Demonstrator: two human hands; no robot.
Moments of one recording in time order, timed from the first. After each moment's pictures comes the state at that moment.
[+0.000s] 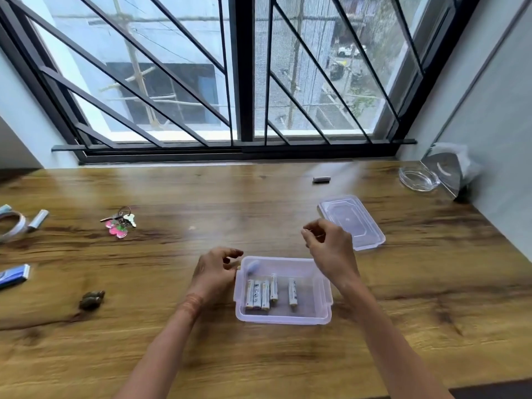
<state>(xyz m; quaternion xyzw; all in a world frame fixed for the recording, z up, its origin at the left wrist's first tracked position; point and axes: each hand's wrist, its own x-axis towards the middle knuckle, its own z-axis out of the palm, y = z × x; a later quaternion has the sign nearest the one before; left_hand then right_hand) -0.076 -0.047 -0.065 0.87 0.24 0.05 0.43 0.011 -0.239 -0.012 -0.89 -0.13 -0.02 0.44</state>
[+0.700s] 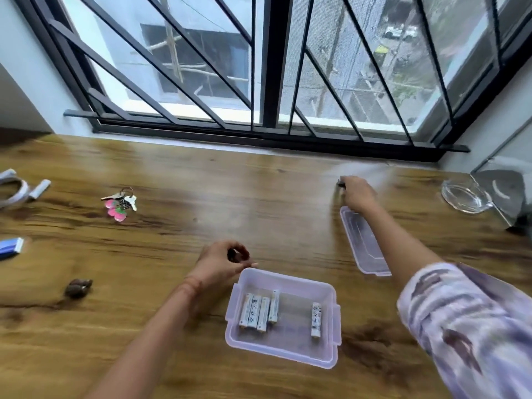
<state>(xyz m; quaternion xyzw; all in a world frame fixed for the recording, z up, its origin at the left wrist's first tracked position) -0.035 -0.031 -0.077 0.85 0.25 -0.03 0.46 0.244 -0.218 -0.060 -0.97 -0.22 0.03 0.07</state>
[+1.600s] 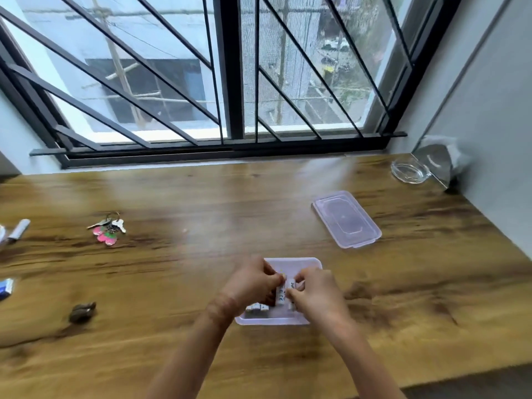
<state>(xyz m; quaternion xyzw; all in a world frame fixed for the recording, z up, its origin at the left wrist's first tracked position) -0.065 -0.105 -0.020 0.81 0.18 -0.17 0.53 -0.046 -0.237 -0.026 -0.93 -0.07 0.18 0.30</state>
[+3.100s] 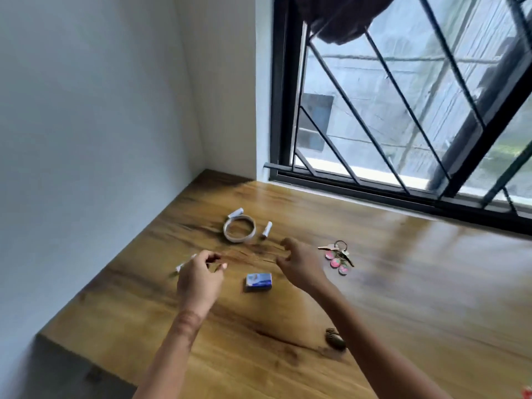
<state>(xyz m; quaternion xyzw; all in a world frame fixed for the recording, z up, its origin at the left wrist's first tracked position) -0.290 0.310 -0.029 0.75 0.52 0.24 0.31 -0.133 0.210 -0.028 -0.85 -0.39 0.15 0.31</state>
